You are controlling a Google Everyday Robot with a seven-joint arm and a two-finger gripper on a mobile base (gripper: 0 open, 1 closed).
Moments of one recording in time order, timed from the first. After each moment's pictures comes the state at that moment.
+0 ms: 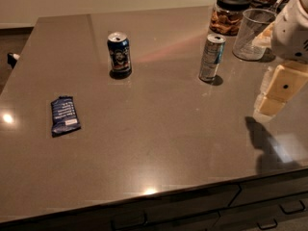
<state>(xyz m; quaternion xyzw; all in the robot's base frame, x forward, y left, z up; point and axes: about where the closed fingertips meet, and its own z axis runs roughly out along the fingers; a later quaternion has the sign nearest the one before) 0.446 -0.215 0.980 -0.60 0.78 -0.03 0.16</state>
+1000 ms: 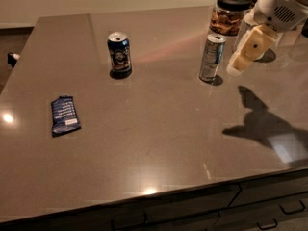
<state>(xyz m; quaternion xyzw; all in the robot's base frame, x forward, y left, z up) 0.560 -0.217 0.988 -0.52 0.82 0.02 0.24</state>
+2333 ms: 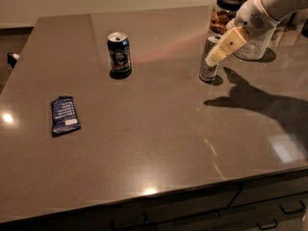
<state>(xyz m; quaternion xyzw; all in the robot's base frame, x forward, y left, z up) 0.645 -0.202 0.948 -0.47 0.82 0.12 0.30</state>
